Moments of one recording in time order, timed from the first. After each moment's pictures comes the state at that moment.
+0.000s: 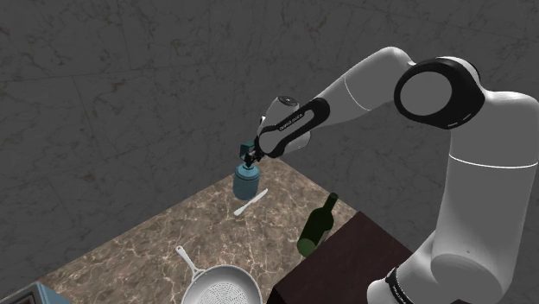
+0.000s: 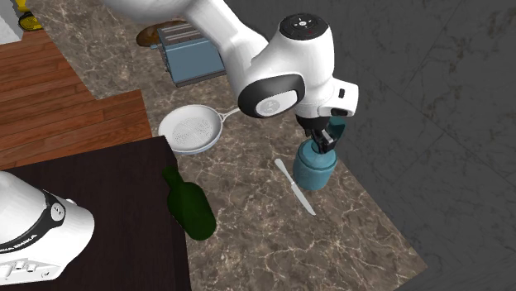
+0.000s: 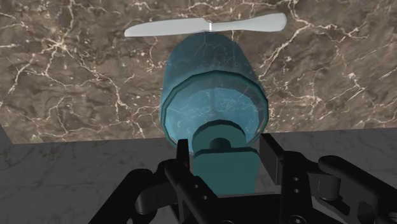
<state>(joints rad) 0.01 0.45 0.04 -2.09 0.05 2.84 -0.18</state>
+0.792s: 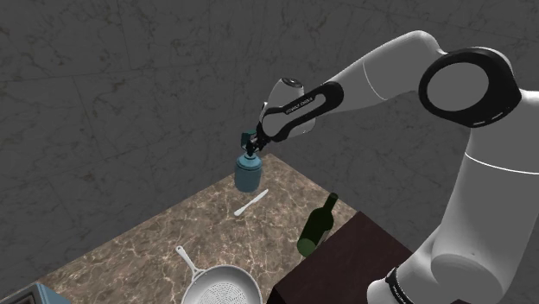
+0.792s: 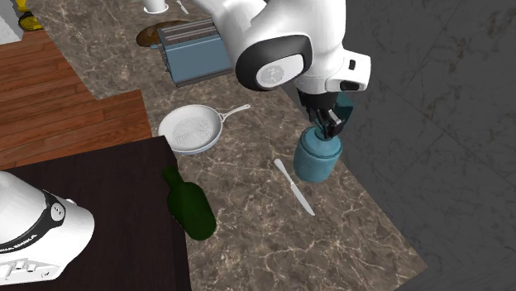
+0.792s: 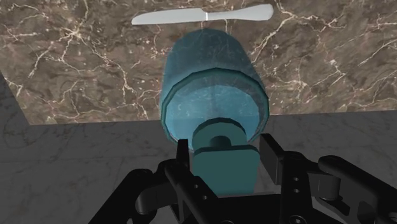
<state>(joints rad) 0.01 0.34 0.04 -2.08 0.05 2.71 -0.17</state>
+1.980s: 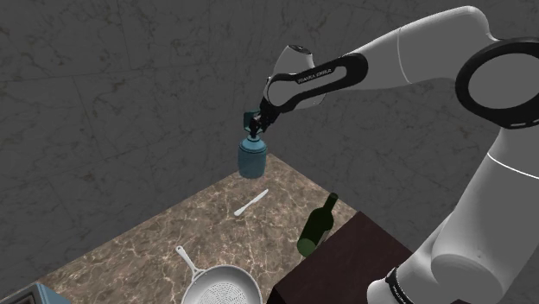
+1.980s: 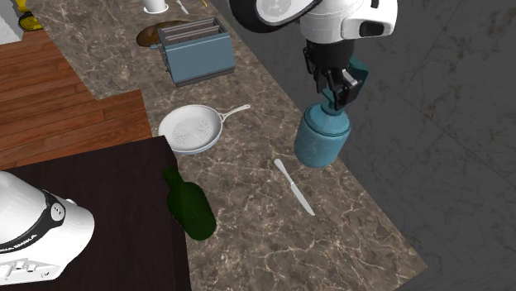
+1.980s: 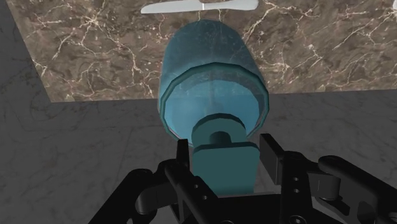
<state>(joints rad) 0.01 0.19 0.03 -2.02 0.04 2.50 -0.16</state>
